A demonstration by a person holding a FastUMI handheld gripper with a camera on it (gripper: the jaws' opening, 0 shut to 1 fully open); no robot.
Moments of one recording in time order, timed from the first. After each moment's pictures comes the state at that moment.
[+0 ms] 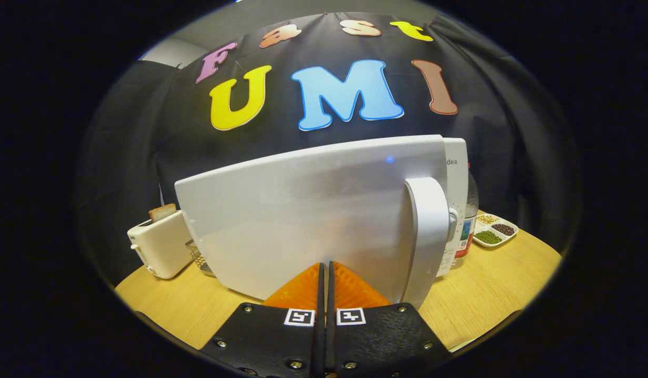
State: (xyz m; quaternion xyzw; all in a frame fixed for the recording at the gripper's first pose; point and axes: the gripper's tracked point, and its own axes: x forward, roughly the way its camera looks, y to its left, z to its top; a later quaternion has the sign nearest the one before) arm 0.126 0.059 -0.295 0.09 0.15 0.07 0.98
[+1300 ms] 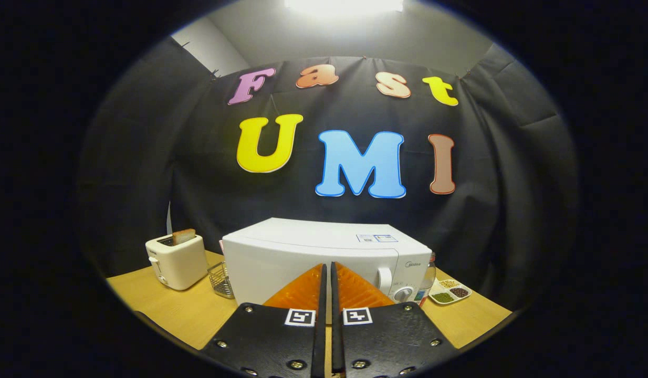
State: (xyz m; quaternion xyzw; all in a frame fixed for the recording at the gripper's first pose) arm 0.028 0.063 -0.127 0.00 0.02 0.07 1.00
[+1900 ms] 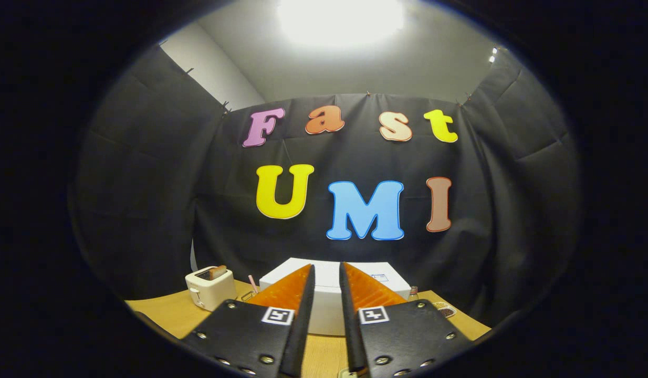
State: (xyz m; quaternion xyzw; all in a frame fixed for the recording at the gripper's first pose) arm -0.067 0.049 -0.005 0.01 -0.03 0.09 1.00
